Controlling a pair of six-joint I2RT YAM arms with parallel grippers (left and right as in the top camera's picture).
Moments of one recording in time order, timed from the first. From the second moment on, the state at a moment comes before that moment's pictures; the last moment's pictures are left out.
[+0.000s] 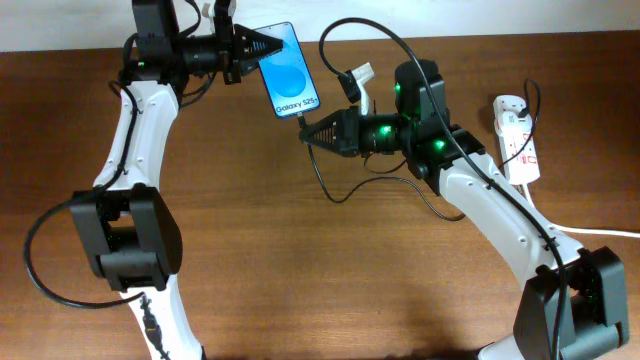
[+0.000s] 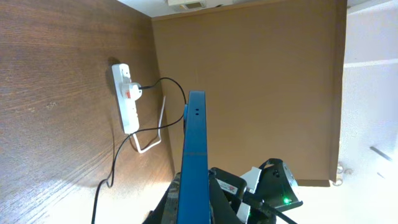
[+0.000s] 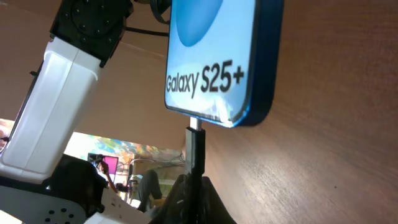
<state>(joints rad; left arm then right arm) 0.00 2.15 1.94 -0.27 1.37 -0.92 0.35 1.69 1.28 -0.05 -1.05 0.79</state>
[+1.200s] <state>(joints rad) -0.03 2.15 1.84 -0.35 1.38 -0.67 0.15 1.69 1.28 -0.31 -1.04 0.57</state>
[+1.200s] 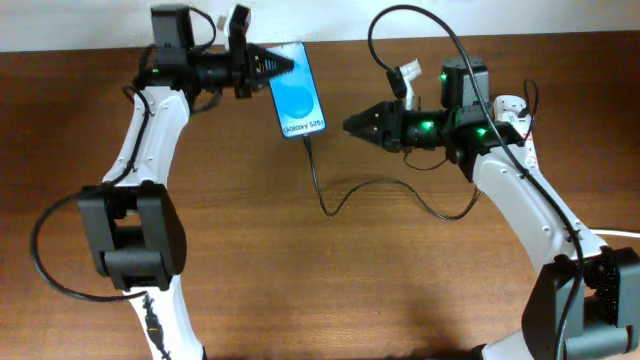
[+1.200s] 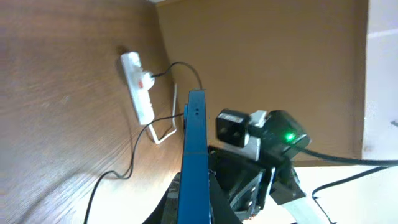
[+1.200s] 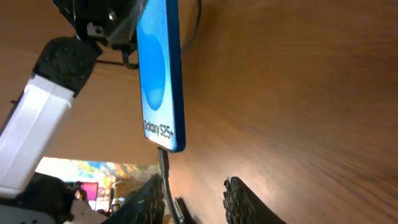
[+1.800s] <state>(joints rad) -0.14 2.15 1.48 -0.47 0.77 -0.46 0.22 1.69 1.28 -0.58 -0.53 0.41</state>
